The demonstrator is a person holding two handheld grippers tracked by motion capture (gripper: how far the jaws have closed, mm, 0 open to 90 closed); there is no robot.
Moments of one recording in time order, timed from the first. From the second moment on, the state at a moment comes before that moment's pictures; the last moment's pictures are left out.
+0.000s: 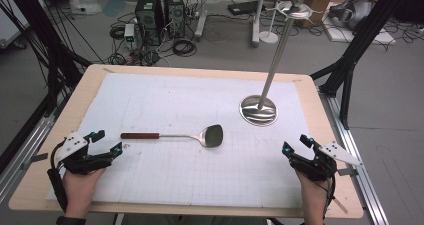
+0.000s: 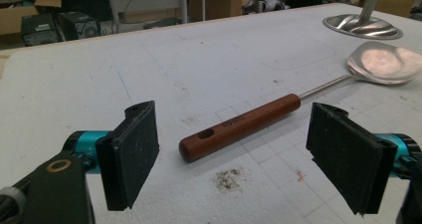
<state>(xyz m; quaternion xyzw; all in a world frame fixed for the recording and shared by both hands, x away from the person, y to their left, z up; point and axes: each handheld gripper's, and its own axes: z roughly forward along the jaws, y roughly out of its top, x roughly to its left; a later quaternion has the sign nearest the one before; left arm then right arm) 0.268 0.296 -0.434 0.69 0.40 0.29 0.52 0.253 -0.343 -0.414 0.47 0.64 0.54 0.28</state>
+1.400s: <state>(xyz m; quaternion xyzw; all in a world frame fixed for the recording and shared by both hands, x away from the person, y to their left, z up) 0.268 0.292 -0.433 0.69 0.40 0.28 0.54 0.261 -0.331 -0.425 0.46 0.68 0.52 0.25</state>
